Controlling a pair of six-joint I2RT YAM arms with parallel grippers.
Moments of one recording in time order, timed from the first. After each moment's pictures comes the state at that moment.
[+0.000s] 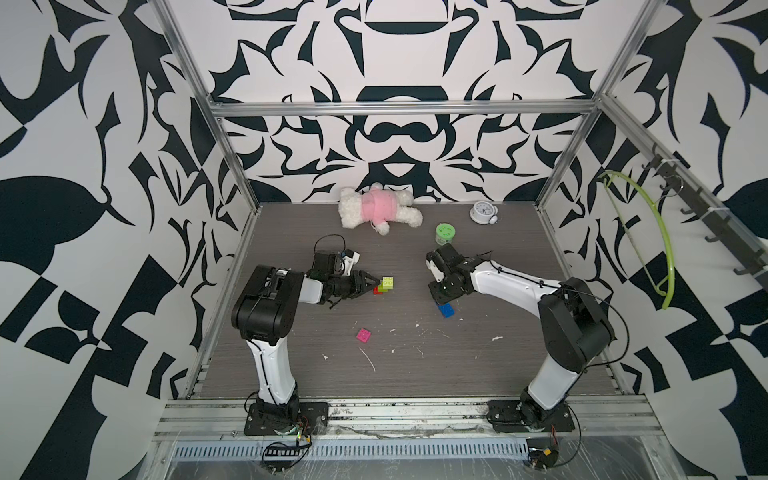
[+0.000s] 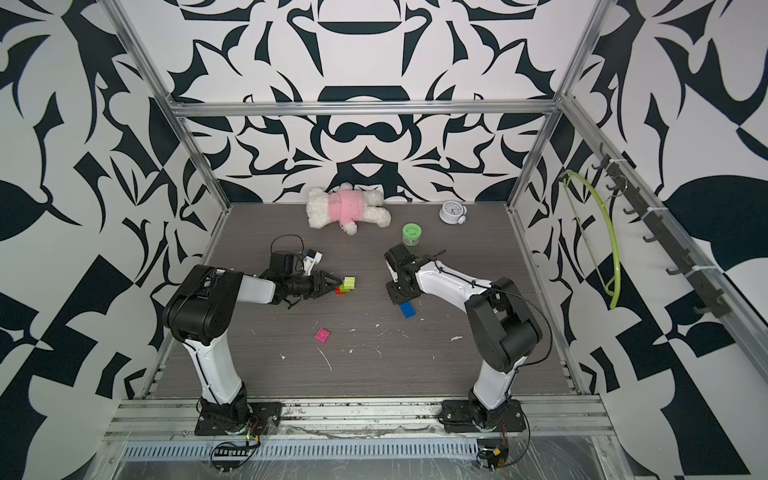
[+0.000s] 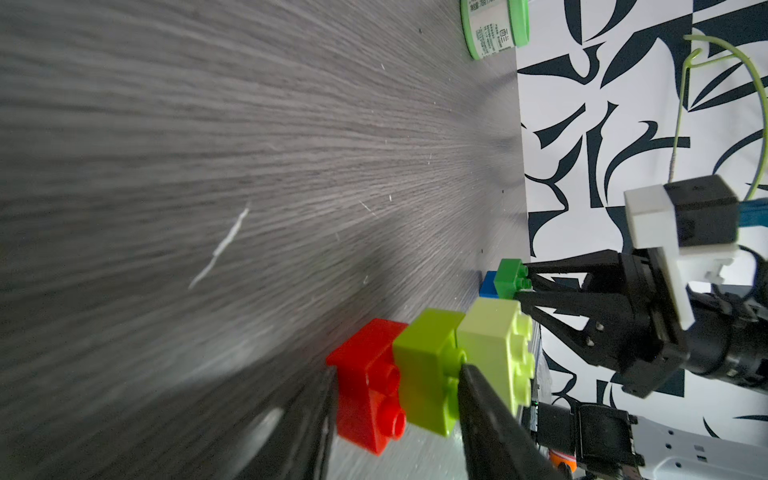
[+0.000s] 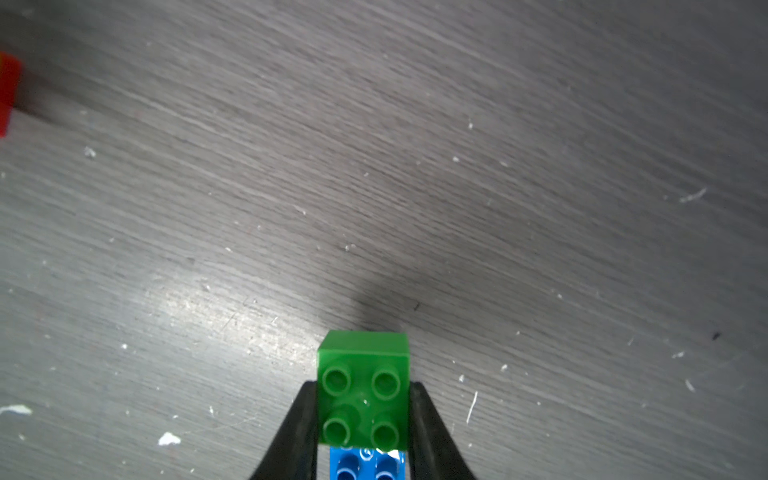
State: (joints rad) left arm -0.25 1.93 0.81 0.32 0.87 -0.57; right arm 0.57 1.74 1.13 -0.63 0.05 0.20
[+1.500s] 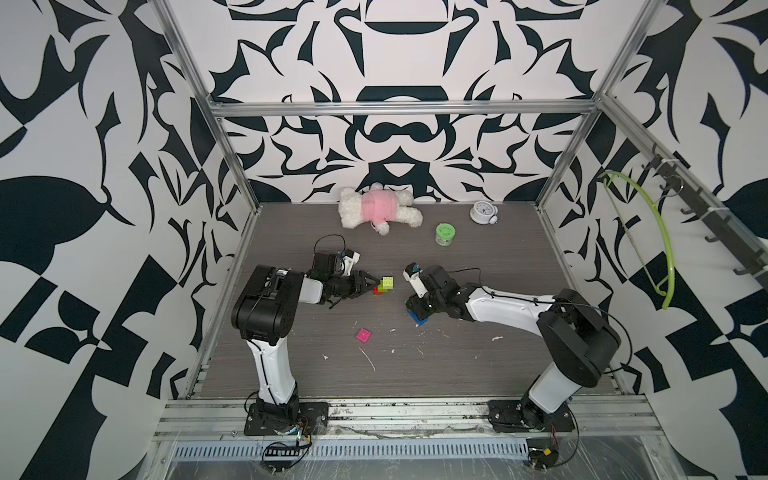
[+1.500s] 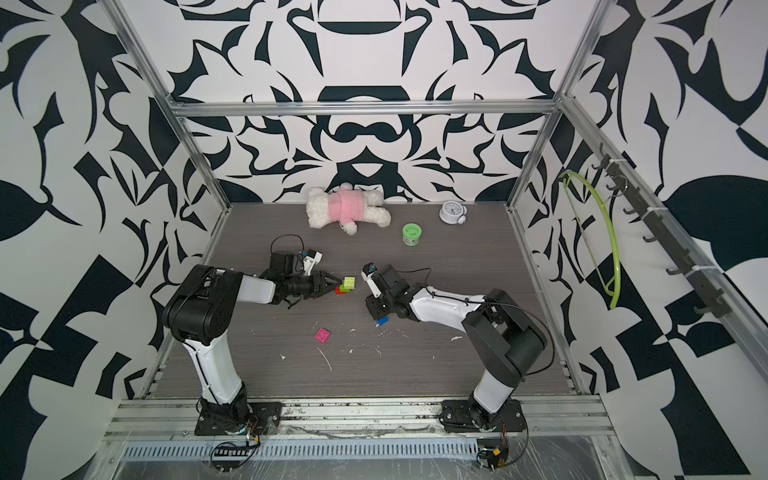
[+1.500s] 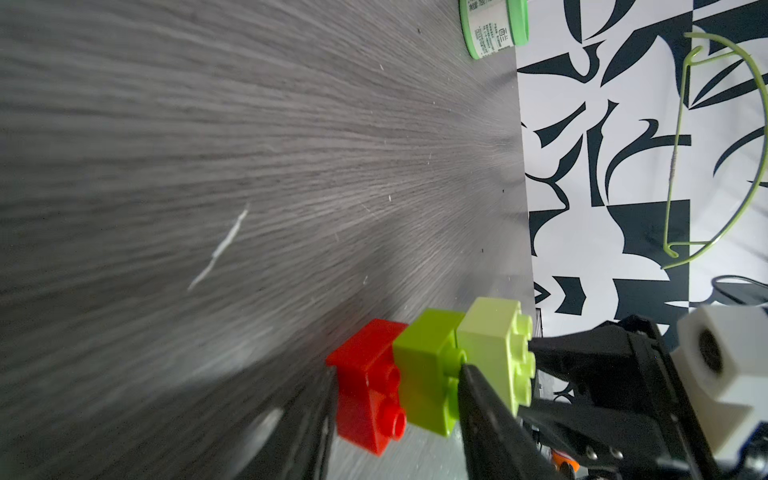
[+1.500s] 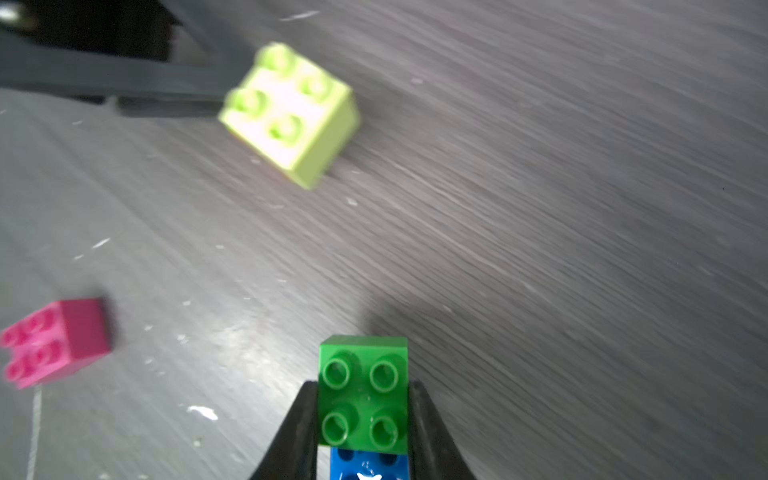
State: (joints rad) left arm -0.25 1.93 0.81 0.32 0.87 -0.56; right arm 0.74 1.69 0.91 -0.17 -0.11 0.14
